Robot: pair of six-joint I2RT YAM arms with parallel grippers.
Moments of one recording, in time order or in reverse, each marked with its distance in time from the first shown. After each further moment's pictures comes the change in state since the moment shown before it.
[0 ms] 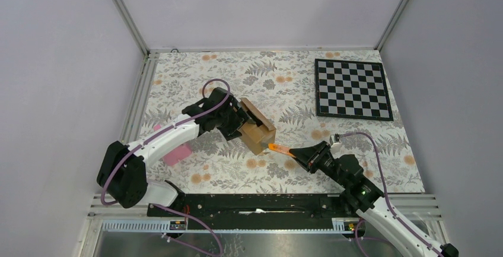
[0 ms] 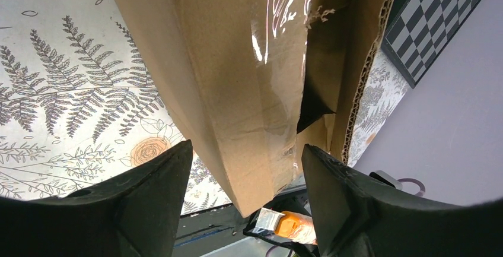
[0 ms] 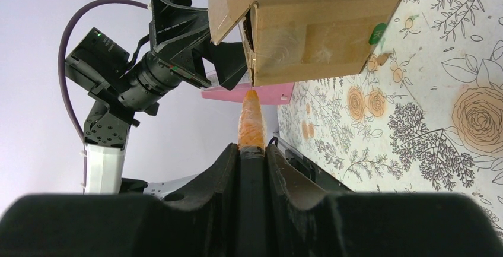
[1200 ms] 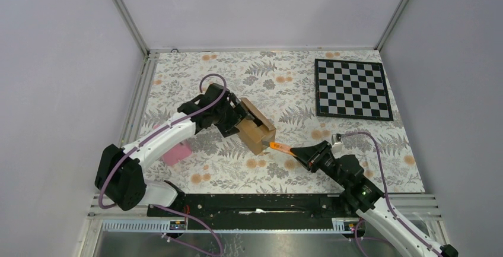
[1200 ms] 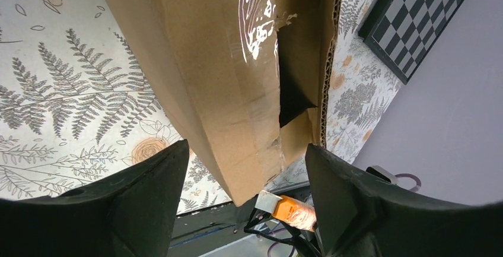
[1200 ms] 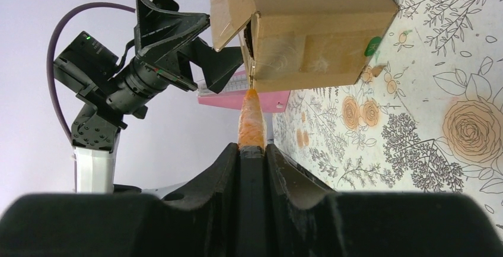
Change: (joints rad) left arm 0.036 -0.022 0.043 -0.042 0.011 0.055; right arm 0.000 -0.015 0.002 -0.017 0.033 -0.038
